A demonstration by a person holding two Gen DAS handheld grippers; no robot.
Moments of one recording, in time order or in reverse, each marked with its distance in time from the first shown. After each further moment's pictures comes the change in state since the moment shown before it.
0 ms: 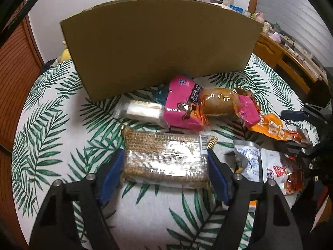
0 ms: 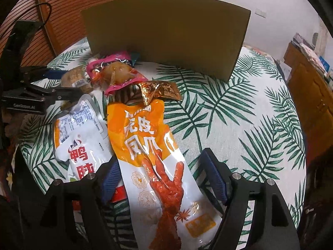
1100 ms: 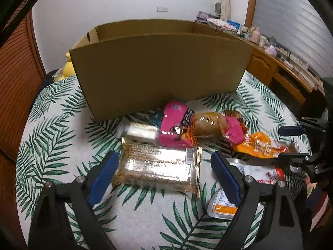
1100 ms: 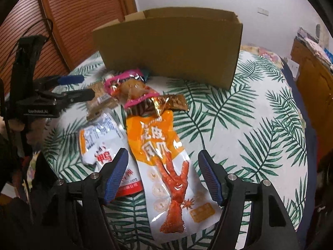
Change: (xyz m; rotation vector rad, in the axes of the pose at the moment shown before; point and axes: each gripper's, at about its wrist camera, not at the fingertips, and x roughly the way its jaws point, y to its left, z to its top) left arm -0.018 -0.006 0.010 -0.005 -0.103 -0.014; right arm -0.031 -0.006 0.003 0.036 -0.034 0.102
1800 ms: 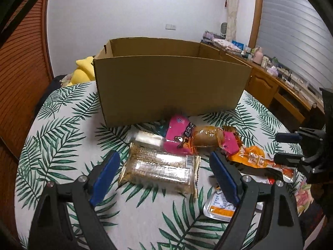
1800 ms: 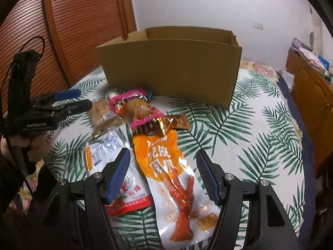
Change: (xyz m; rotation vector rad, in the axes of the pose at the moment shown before) left arm -0.027 0.005 -0.010 -0.076 -0.143 0.010; right arm -0.016 0.010 0.004 0.008 -0.123 -0.020
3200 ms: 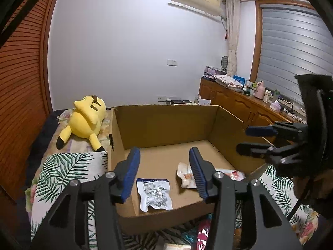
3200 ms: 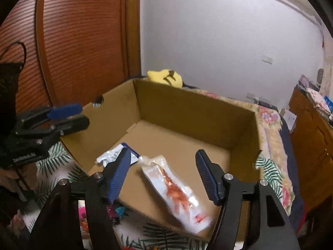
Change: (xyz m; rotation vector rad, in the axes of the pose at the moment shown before) left arm 0.030 0.051 0.131 -0.003 -0.253 -0.021; right arm 0.060 -0.015 0.187 -0.117 -0.165 -0.042
